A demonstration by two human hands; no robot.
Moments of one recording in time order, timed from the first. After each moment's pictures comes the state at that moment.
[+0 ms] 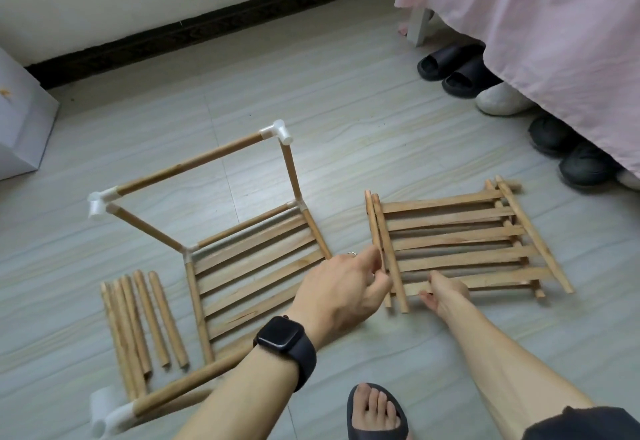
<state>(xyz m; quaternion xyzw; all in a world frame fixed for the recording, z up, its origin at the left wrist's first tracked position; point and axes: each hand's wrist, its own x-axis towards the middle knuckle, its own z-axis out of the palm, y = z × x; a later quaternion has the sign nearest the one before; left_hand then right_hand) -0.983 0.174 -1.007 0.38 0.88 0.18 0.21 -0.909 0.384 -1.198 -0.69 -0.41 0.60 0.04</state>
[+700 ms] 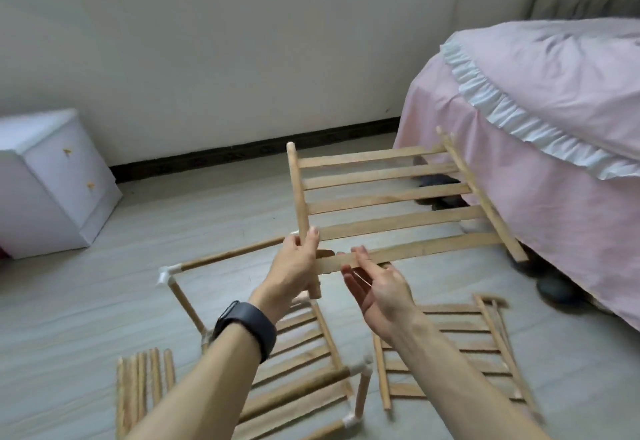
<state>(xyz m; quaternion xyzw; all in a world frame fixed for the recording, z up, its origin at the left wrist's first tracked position) -1.043 0.146 -0.861 0.04 0.76 0.62 0.20 -0.967 0.274 -0.900 -0.22 -0.32 0.91 0.10</state>
